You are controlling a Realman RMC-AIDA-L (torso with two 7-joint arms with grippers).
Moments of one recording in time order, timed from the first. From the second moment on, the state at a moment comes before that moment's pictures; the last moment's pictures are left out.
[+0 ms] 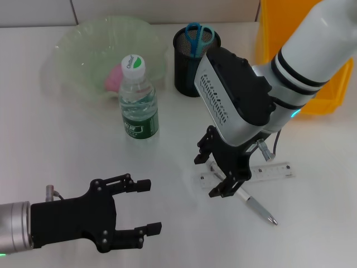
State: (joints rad) left arm -0.31 -2.07 0.92 0.46 1.83 1.70 -0.88; right arm 0.89 2.09 -1.61 -1.00 -2.34 -1.53 1.72
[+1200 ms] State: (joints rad) left arm -0.31 -2.07 0.92 0.46 1.83 1.69 -0.87; right arm 0.95 2.09 -1.75 -0.87 -2.33 -1.38 1.79
